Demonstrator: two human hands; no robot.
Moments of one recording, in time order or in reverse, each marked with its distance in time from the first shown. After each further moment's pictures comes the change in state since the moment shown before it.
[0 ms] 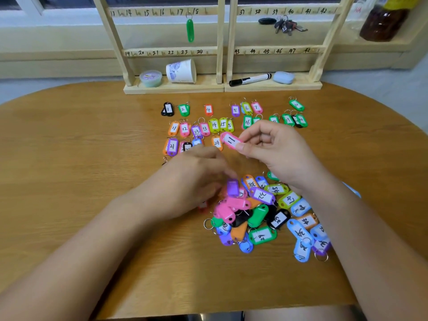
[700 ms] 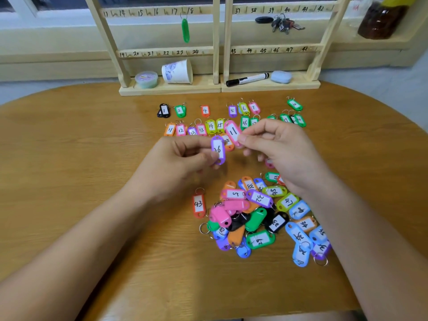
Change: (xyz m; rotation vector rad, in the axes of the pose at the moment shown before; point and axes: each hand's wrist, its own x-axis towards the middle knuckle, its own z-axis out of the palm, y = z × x) left_hand 0.011 0.004 -0.007 -0.824 0.251 -0.402; right_hand -0.003 -0.008 -0.005 0.120 0.076 0.085
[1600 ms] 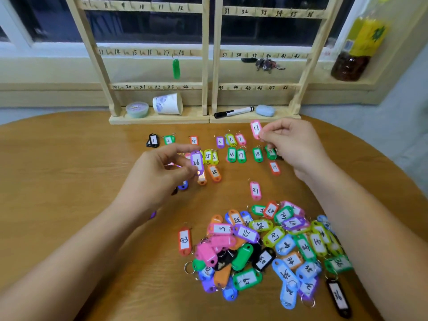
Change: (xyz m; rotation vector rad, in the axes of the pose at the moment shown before) left_hand 0.032 0.013 -0.010 0.169 0.211 0.045; right_hand 0.074 -0.020 -0.060 -0.237 0.302 -0.007
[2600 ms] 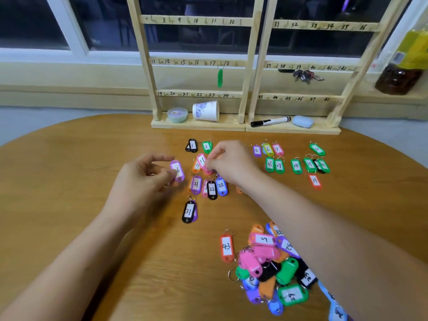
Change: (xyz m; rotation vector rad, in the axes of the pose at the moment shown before) left_hand -0.014 -0.052 -0.090 -0.072 0.258 -0.157; right_hand -0.022 -0.040 0.183 -0.284 -0.314 -0.042
